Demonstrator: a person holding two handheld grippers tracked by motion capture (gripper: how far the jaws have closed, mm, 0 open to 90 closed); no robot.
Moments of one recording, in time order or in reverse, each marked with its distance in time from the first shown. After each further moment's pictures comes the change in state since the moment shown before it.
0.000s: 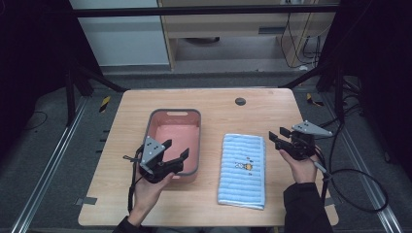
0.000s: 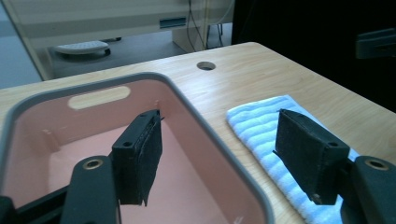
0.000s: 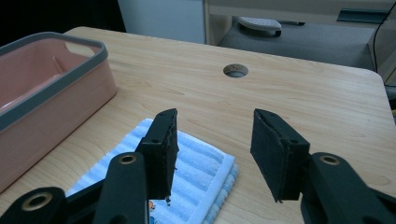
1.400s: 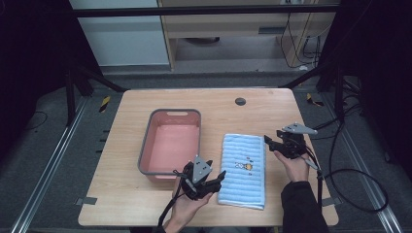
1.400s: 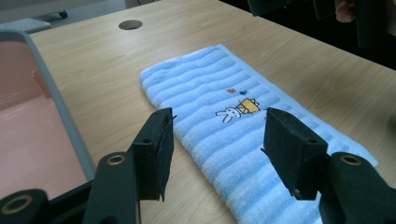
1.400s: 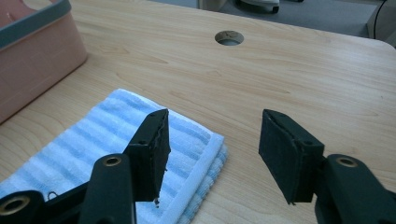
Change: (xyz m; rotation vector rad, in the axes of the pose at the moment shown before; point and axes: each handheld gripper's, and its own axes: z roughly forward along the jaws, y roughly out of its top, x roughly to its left) left arm -0.086 -0.041 0.053 0.136 -0.120 0.110; right arm -0.011 -0.023 0.041 0.092 -0.033 -0.037
